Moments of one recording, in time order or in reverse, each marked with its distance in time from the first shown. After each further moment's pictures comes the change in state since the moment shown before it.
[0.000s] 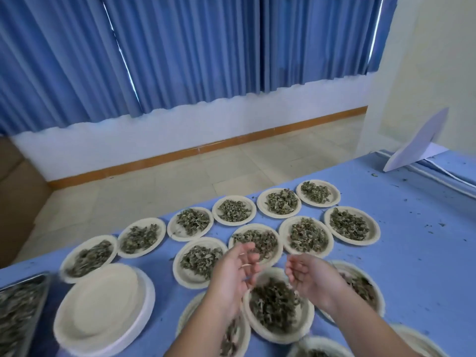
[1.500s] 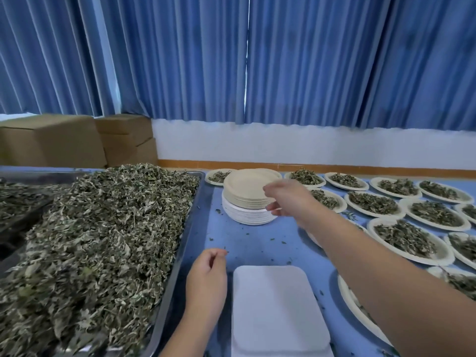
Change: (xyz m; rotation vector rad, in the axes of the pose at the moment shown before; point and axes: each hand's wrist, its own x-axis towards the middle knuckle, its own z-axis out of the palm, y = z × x) left_hand -0.153 -0.172 -0.354 0.342 0.705 0.646; right_hand -0.076 0.258 0.227 -0.977 -0.336 -0.635
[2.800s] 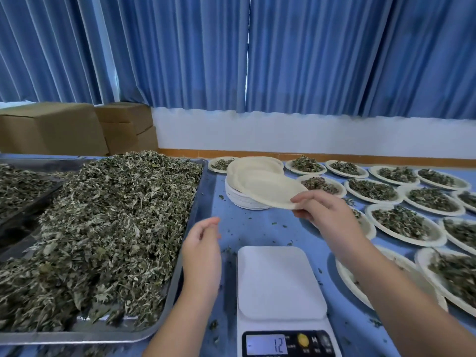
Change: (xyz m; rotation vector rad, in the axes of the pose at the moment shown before) left_hand -0.007 0.028 -0.018 -0.336 0.081 -0.064; right_hand -0.090 0.039 -0.028 0.132 0.125 -0.239
